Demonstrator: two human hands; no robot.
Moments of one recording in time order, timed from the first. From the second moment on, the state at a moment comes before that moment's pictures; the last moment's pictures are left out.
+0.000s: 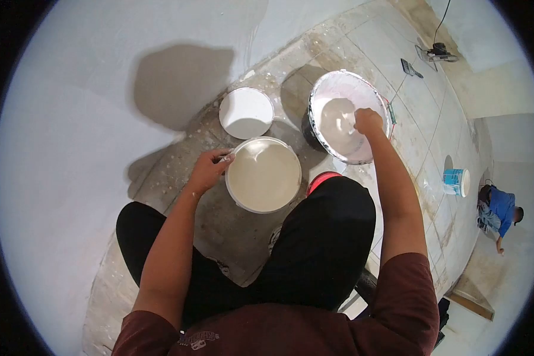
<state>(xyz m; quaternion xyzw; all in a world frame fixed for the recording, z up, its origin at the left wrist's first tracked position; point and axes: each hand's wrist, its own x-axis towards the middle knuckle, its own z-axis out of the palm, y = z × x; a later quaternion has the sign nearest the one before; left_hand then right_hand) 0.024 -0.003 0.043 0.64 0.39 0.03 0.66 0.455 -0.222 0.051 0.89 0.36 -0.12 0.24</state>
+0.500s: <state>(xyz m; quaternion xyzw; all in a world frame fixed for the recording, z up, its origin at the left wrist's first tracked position) 0.025 0.003 0.046 0.59 0.38 0.00 0.71 0.430 -0.184 0.041 0.93 0.35 -0.07 0.06</state>
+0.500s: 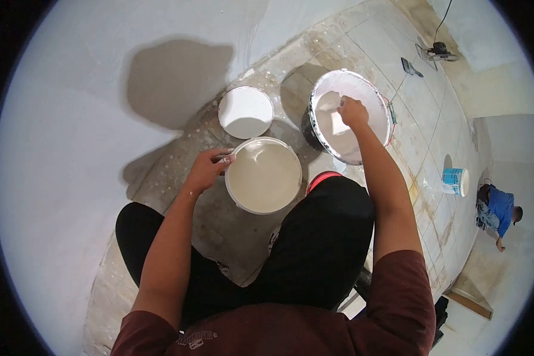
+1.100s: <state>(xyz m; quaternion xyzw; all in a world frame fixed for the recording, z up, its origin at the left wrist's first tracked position) 0.024 0.005 0.033 0.69 0.32 0.04 0.65 0.426 -0.185 0.039 0.87 0.44 -0.21 0.06</state>
